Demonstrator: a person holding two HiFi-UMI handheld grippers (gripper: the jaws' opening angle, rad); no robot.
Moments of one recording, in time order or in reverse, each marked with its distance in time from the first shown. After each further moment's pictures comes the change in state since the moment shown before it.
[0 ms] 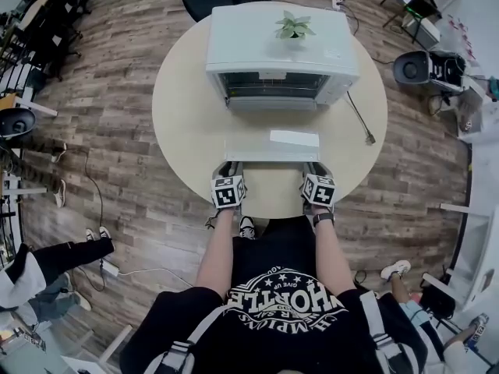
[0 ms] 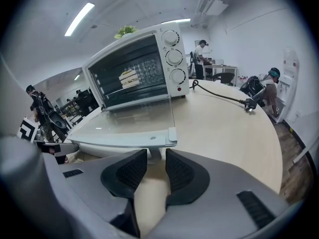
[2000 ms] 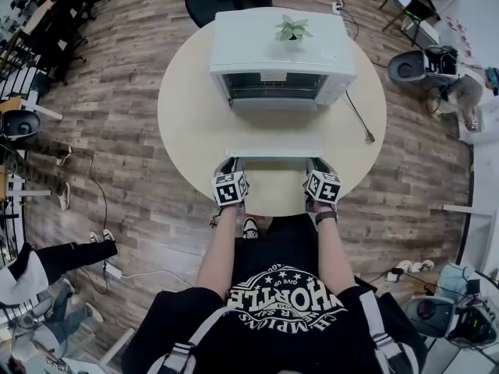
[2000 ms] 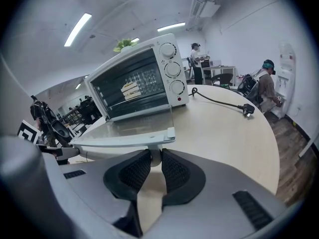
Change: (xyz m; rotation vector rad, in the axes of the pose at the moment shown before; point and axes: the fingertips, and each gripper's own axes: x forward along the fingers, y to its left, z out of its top) left arm -0.020 -0.002 0.026 -0.037 -0.038 0.032; right arm -0.017 0.005 0.023 0.054 -0.061 0.039
